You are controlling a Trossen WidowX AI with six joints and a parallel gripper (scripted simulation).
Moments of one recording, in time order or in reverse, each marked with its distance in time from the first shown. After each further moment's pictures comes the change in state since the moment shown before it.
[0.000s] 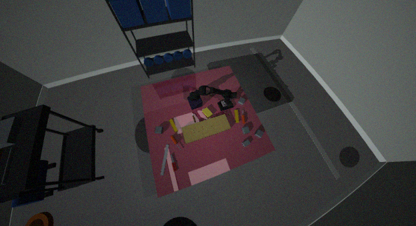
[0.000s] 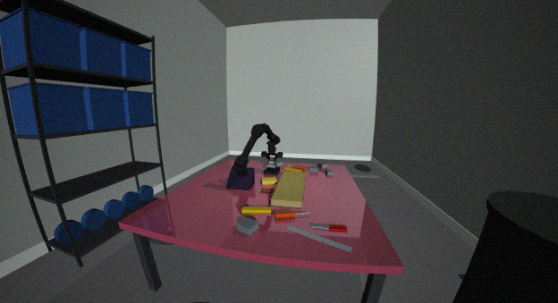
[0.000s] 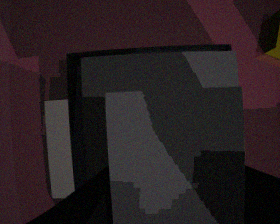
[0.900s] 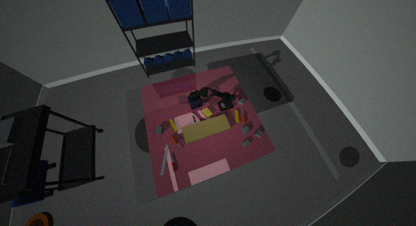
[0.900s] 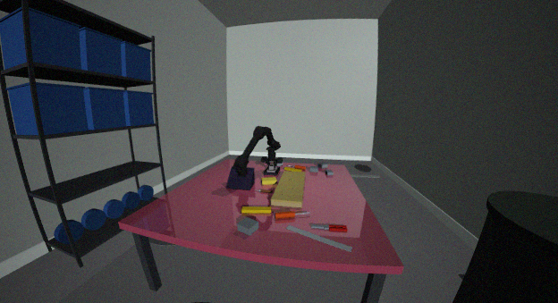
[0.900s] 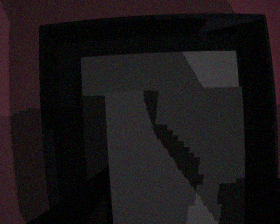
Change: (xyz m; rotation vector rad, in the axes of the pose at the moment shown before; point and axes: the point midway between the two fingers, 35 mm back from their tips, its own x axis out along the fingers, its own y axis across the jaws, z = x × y) arm 0.047 0.000 -0.016 0.001 0.002 -0.001
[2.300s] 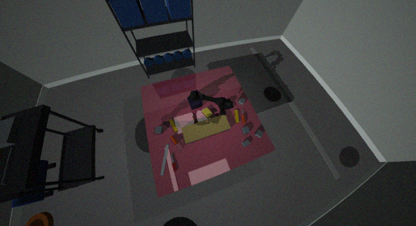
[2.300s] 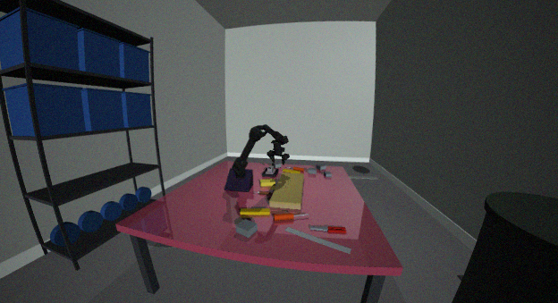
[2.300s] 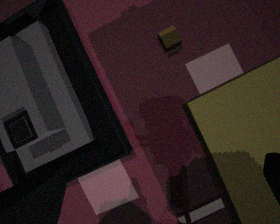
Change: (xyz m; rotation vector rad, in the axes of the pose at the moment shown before) arm -0.107 -0.087 -0.069 0.396 0.011 -0.042
